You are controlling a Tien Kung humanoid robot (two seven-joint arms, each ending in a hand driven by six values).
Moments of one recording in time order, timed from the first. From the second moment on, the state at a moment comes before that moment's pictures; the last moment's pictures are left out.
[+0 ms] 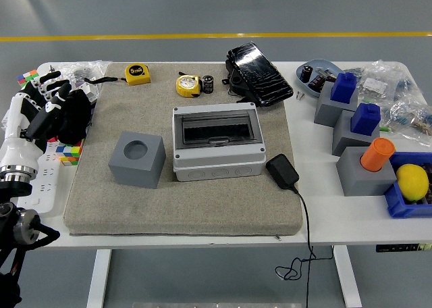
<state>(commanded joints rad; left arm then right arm) -0.07 0.15 -1.51 -1.38 1.11 0.13 -0.27 0.11 -0.07 1.36 0.18 -1.36 0.07 -0.23</state>
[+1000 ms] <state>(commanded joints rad) -0.06 0.14 -1.53 -1.39 1.11 0.13 -0.27 0.11 -0.06 1.37 0.18 -1.35 0.06 -0.23</state>
